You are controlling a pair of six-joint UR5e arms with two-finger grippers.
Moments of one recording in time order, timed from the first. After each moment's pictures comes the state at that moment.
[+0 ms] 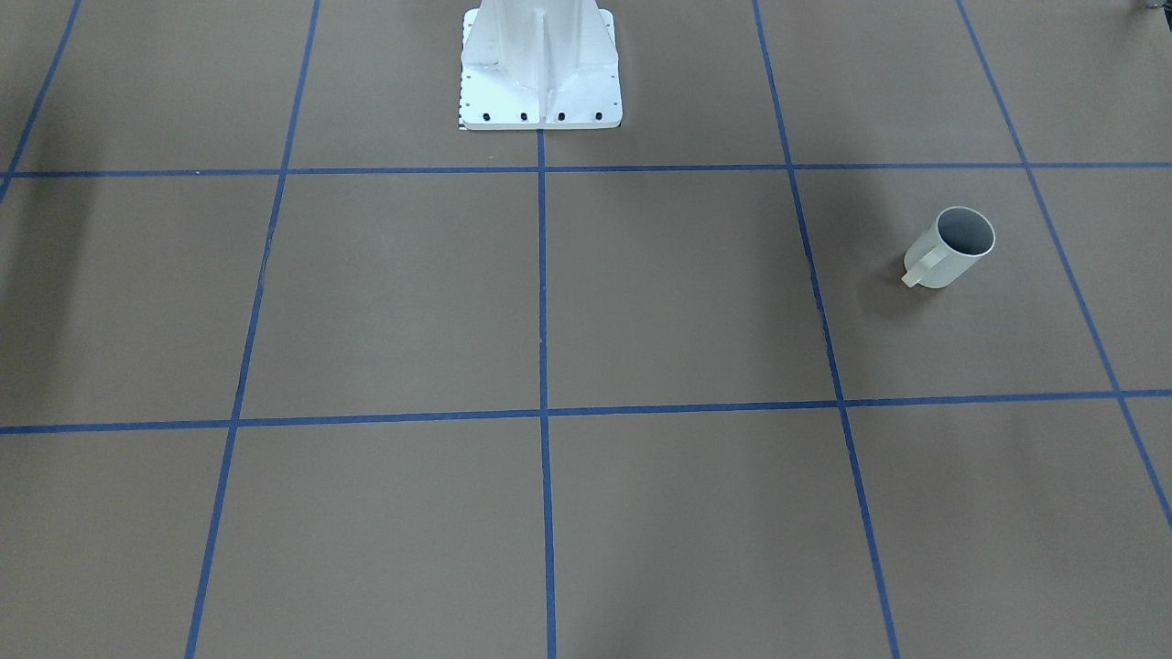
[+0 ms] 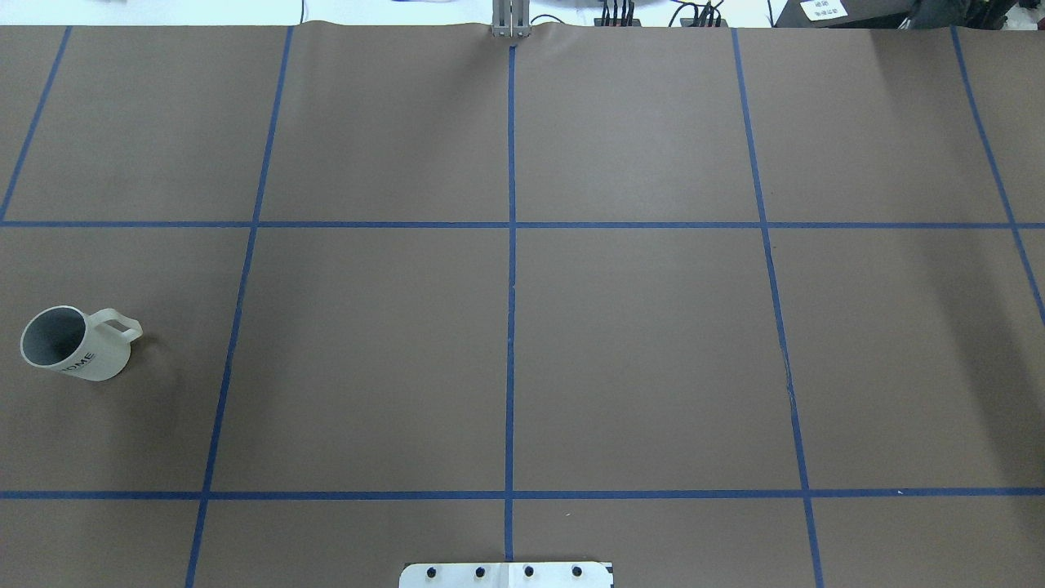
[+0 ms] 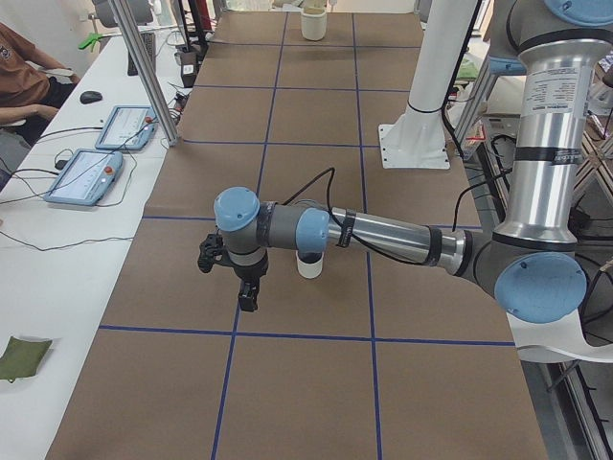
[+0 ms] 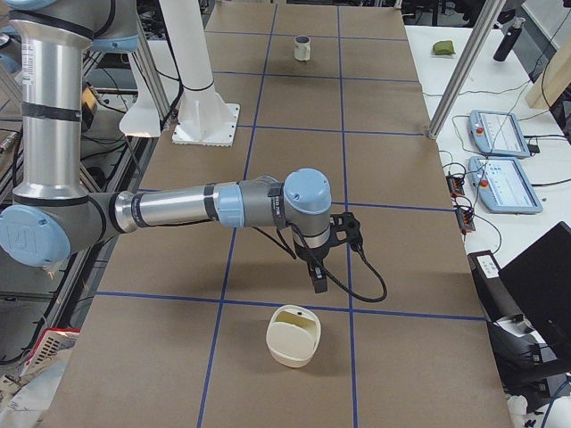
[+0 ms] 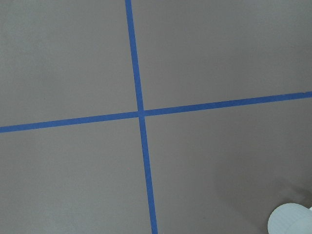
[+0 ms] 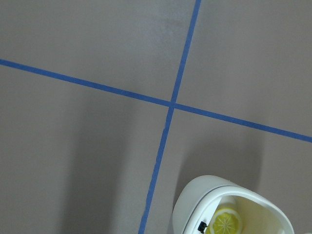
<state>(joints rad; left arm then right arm) -1.50 -1.61 -1.70 -1.48 -2.34 0.00 1.64 -1.68 1.85 -1.64 2.31 -0.20</state>
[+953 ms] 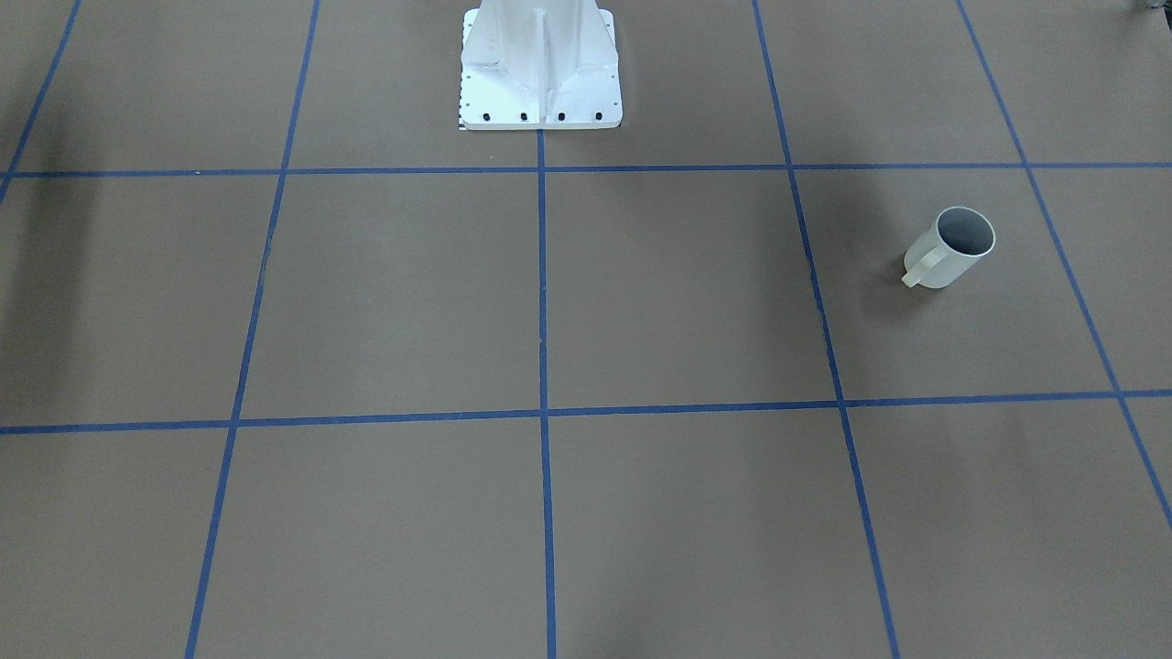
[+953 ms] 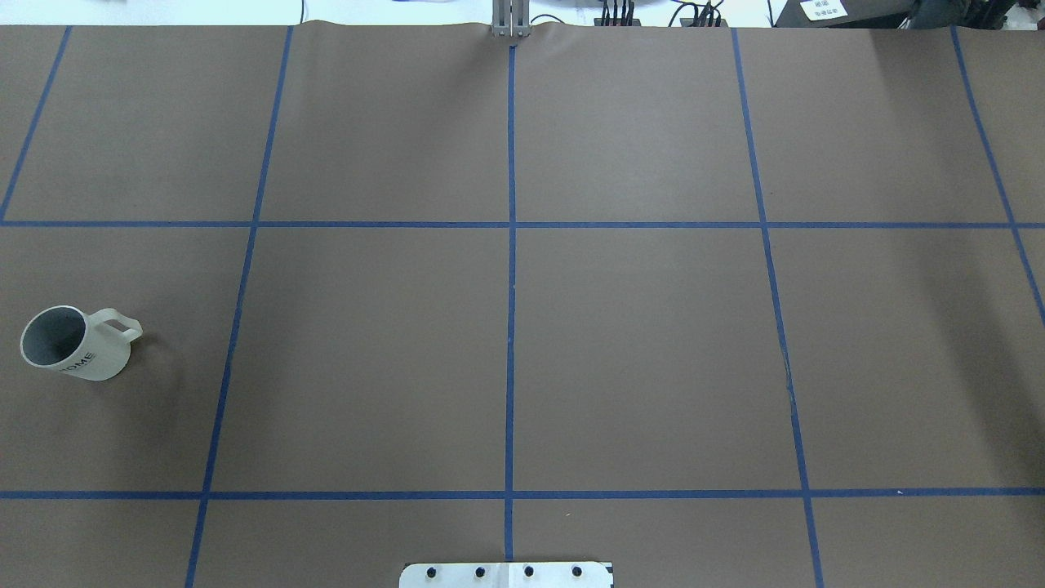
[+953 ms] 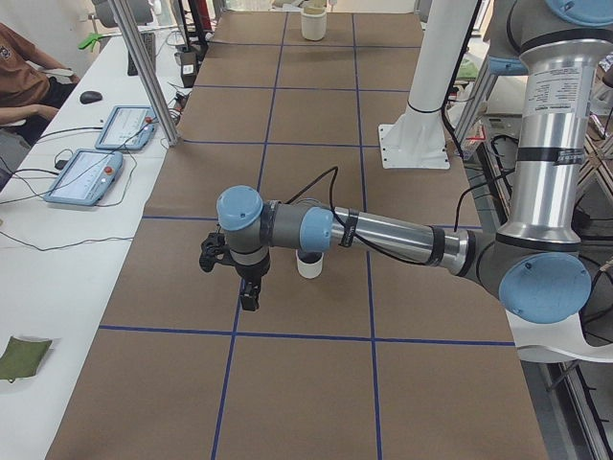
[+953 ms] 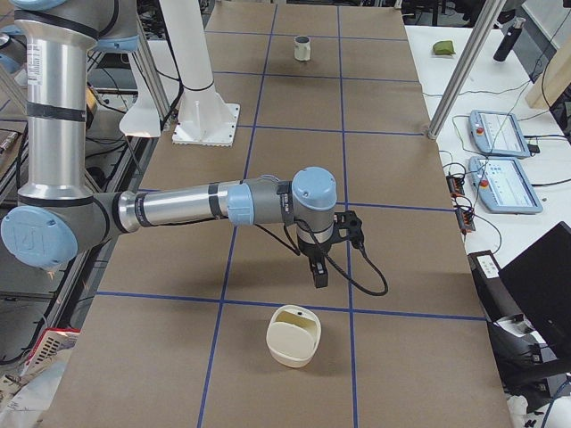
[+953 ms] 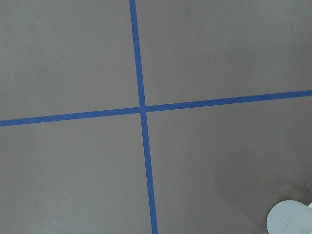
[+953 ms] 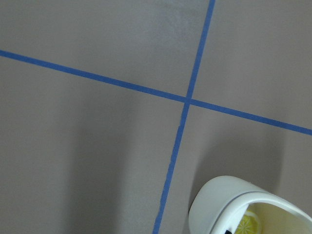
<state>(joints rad) -1.51 -1.60 -1.73 -1.48 -2.35 0.00 1.55 -1.67 1.85 -1.64 2.30 -0.15</state>
